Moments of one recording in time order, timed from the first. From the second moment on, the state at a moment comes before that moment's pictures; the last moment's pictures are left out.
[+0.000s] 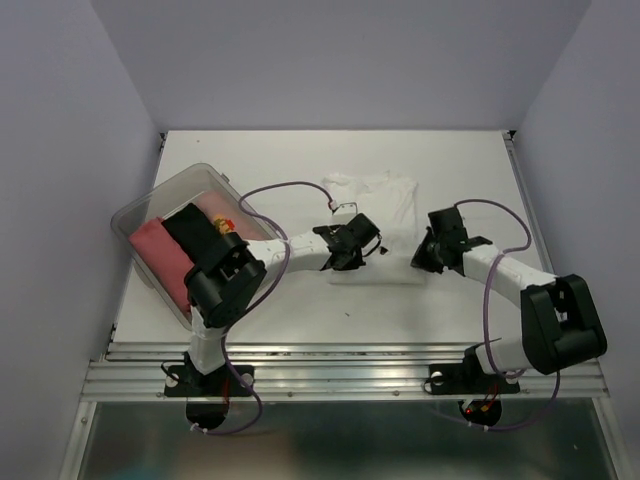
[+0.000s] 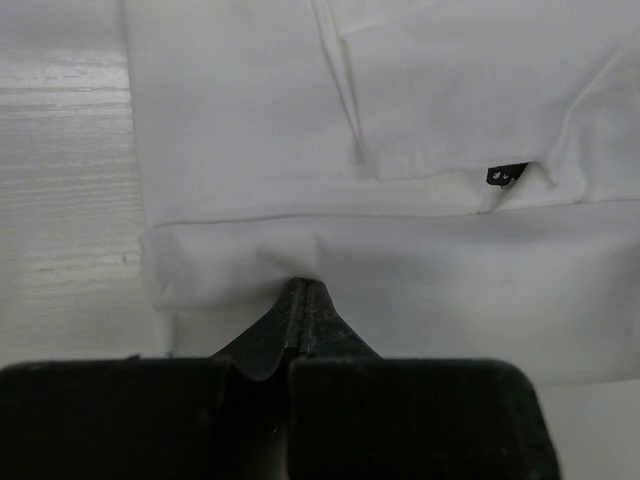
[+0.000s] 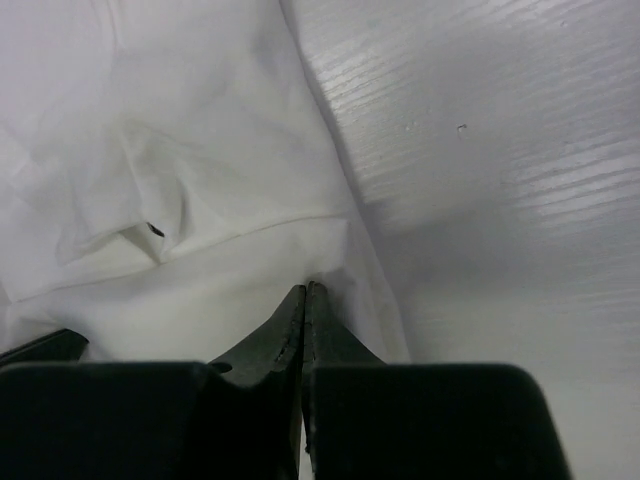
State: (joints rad) left arm -0.94 1.91 1.27 -0.39 -0.32 -0.89; right arm 0.28 1.40 0.70 -0.29 0.06 0.76
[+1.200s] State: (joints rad) left arm -0.93 1.60 0.83 -0.22 -0.26 -1.05; right arm 0.28 1.02 0.44 -0.35 0.02 0.86
